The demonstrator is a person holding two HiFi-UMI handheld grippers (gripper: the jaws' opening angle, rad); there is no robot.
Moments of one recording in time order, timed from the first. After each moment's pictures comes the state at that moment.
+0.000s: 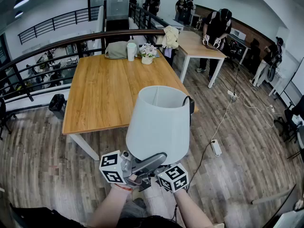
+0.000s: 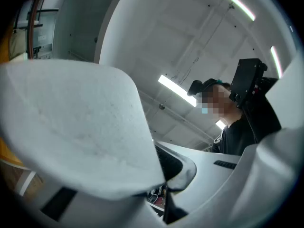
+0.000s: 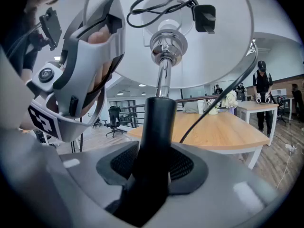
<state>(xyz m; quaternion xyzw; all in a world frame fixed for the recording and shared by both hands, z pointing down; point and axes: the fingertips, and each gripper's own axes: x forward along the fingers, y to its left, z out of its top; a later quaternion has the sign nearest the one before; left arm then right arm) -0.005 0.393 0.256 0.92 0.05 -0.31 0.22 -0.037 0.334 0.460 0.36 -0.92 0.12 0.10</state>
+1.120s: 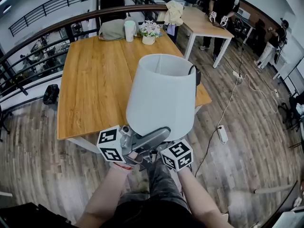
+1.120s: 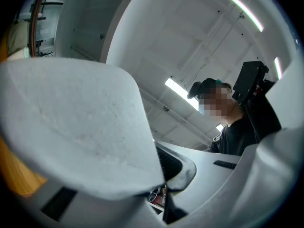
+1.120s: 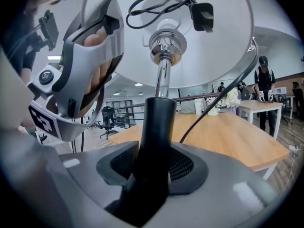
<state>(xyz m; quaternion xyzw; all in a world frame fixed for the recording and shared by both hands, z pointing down) -0.036 0.220 0.272 0.92 0.07 -0.31 0.23 -0.067 0.158 0.475 0.36 -0.92 0.12 0.10</state>
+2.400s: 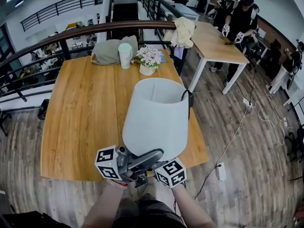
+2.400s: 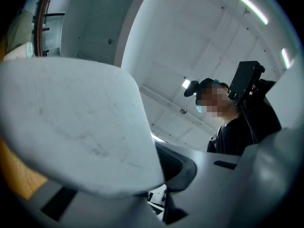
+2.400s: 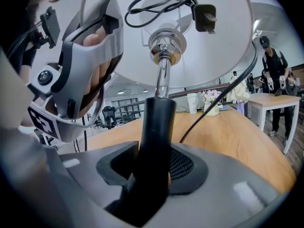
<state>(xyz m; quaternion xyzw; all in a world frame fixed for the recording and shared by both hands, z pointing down) 0.047 -0.043 0.298 0.92 0.00 -0.31 0.23 0.007 -0.090 0.503 0.31 -0.93 0.14 0.11</state>
